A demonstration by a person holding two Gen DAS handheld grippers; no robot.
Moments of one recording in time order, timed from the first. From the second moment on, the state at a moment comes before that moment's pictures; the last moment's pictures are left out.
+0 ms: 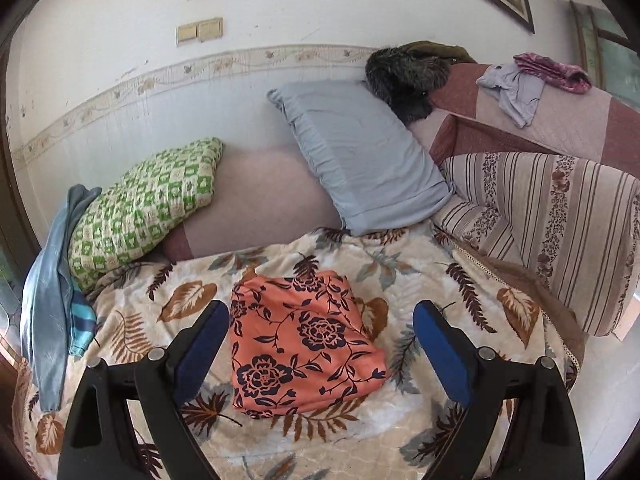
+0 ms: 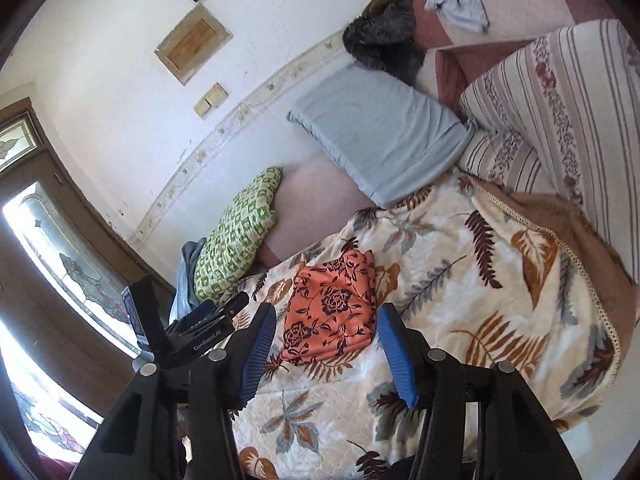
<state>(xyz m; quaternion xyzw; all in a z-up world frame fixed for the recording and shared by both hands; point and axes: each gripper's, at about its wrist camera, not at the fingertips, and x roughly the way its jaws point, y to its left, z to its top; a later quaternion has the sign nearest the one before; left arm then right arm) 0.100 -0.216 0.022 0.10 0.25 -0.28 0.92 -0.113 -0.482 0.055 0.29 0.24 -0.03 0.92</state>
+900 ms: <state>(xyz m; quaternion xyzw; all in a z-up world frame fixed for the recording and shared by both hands) 0.149 -0.093 -0.036 0.09 0.33 -0.21 0.92 -0.013 -0.459 0.010 0.33 0.28 0.02 0.90</state>
